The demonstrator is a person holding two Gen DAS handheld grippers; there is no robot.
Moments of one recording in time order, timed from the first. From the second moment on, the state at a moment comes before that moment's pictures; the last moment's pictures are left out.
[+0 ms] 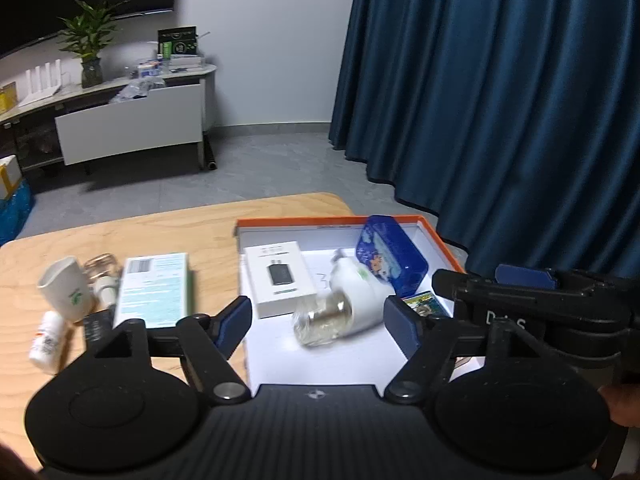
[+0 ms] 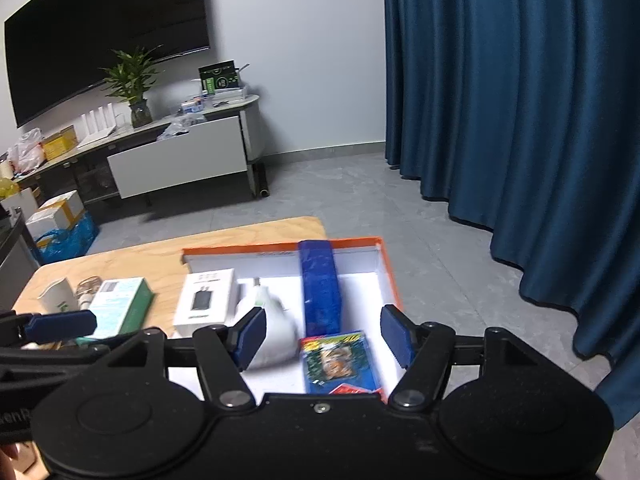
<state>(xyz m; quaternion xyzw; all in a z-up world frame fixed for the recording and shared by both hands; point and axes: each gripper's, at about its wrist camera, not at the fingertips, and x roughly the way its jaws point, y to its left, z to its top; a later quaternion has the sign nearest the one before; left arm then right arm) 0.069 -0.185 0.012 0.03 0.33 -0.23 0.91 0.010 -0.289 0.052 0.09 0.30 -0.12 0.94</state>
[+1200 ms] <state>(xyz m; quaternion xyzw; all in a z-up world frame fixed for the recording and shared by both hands) 0.004 -0.043 0.016 0.04 0.32 -0.13 0.94 -0.024 -0.133 0.041 0.07 0.33 0.01 0.94</state>
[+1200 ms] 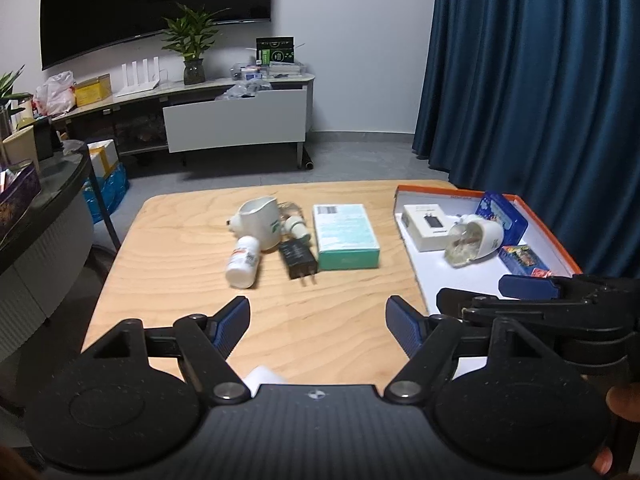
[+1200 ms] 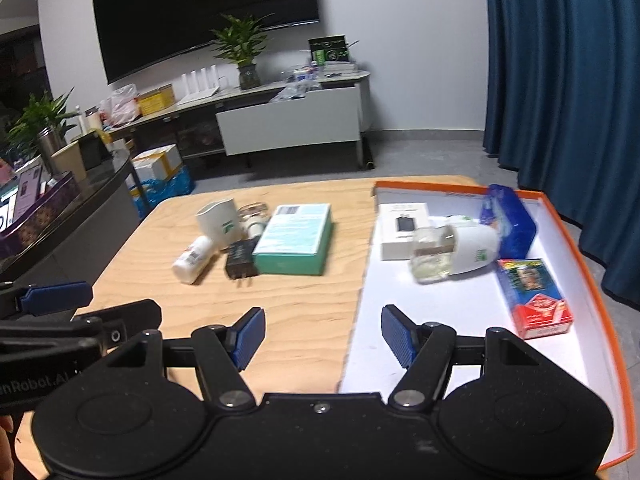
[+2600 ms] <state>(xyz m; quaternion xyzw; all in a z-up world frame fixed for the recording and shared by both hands) 0.024 -0.002 -0.059 0.07 0.37 -0.16 0.92 0.000 -0.095 0.009 0.05 0.37 0.04 0.93</state>
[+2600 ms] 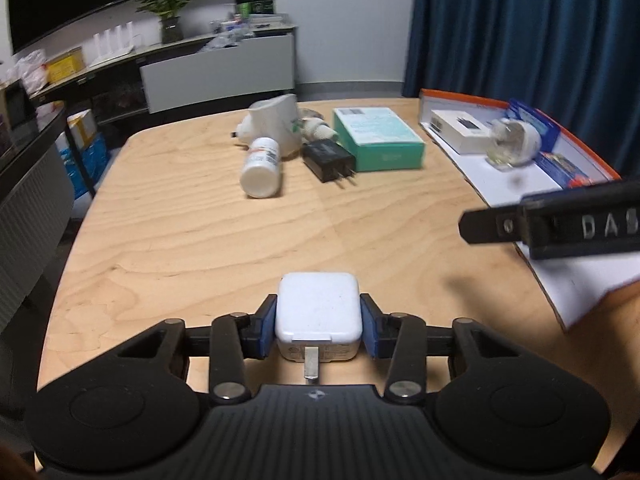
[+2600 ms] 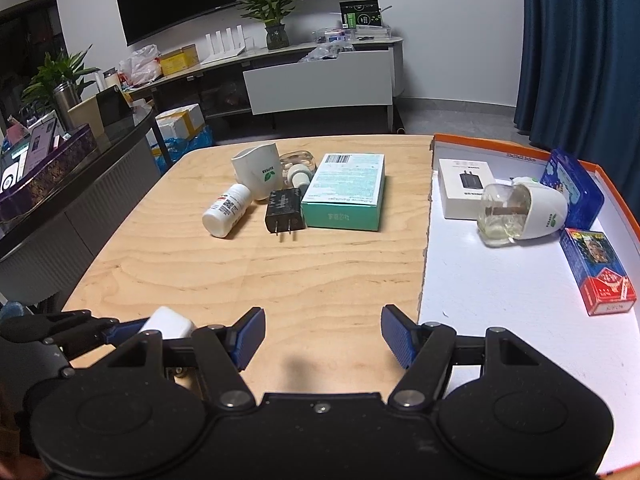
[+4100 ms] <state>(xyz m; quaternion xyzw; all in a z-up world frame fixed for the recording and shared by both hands) 0.153 0.002 -0.024 0.00 0.36 -0.07 0.93 0.194 -0.096 -0.023 0.05 0.42 -0.03 0.90</state>
